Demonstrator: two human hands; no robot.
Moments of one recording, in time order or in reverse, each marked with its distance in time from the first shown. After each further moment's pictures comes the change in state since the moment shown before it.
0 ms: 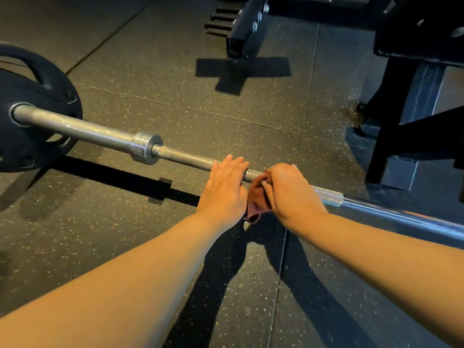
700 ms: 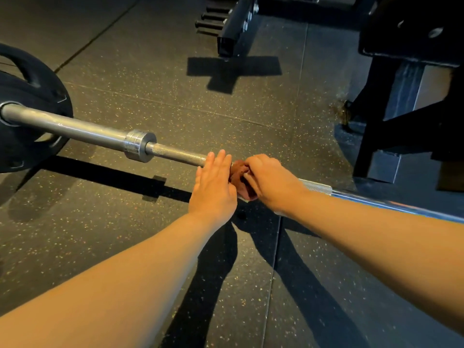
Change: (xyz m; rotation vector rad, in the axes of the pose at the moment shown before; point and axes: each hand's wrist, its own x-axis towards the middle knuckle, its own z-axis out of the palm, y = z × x) left_hand -0.011 0.000 -0.003 0.000 -0.018 -0.123; right_hand 0.016 -0.013 -0.012 0.062 -0.163 -0.087
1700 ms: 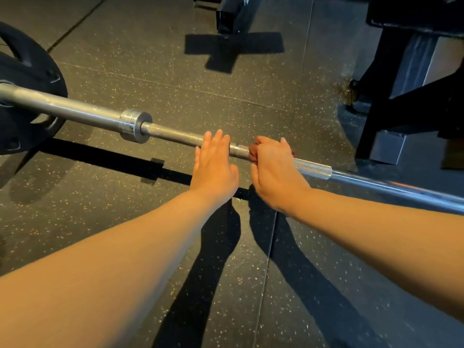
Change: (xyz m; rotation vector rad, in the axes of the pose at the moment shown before) left_hand 0.001 0.015 0.001 -0.007 -0.036 -0.070; right_hand -0.018 0.006 0.026 -0.071 0.221 0.062
